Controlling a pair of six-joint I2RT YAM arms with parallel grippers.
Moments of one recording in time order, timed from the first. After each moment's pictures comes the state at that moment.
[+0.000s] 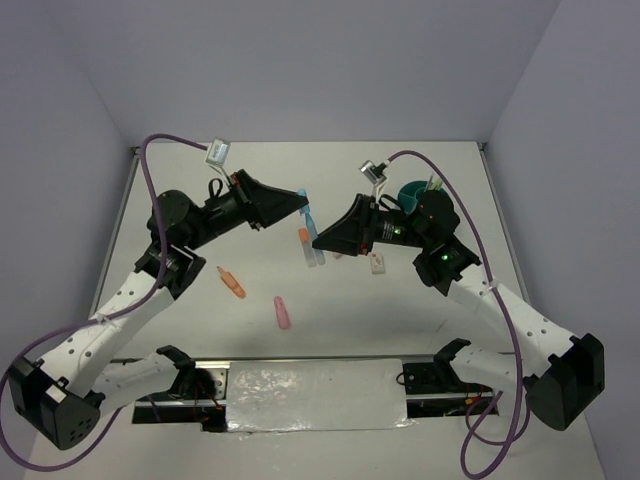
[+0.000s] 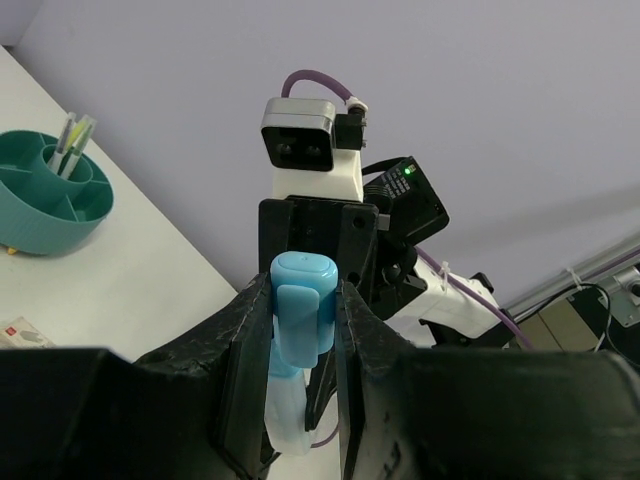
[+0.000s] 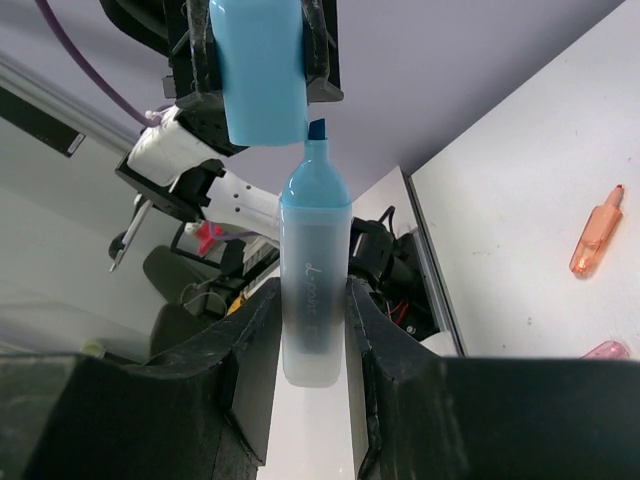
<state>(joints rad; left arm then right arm) -0.53 1.02 0.96 0.35 0.53 -1.02 0.58 1.05 0.88 0.33 -0.85 0.92</state>
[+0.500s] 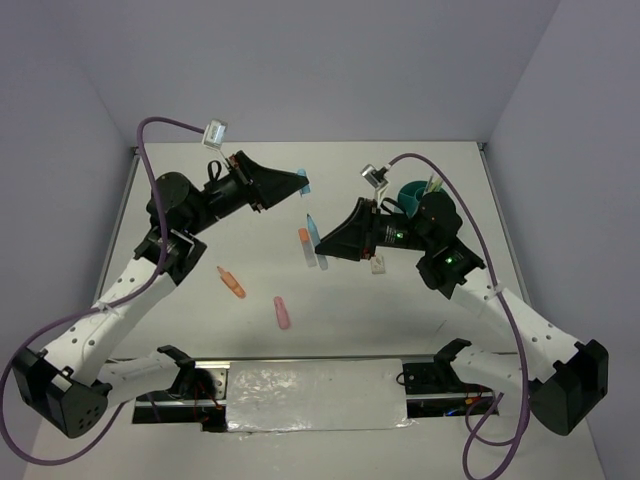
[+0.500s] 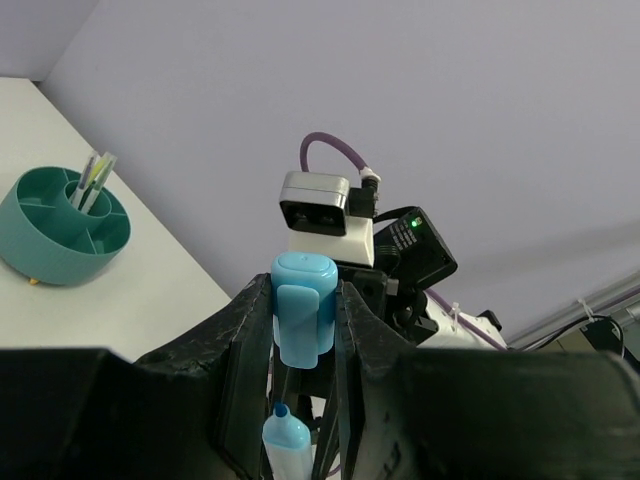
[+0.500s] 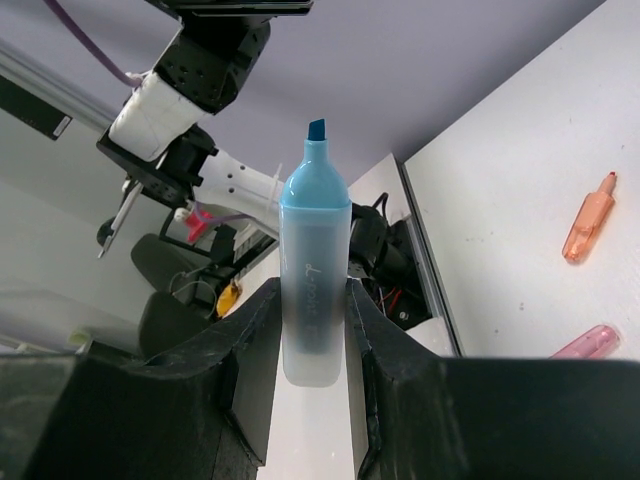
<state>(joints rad) -0.50 1.08 1.08 0.30 0.50 -1.00 0.59 1.02 0.87 0.27 -0.86 0.87</state>
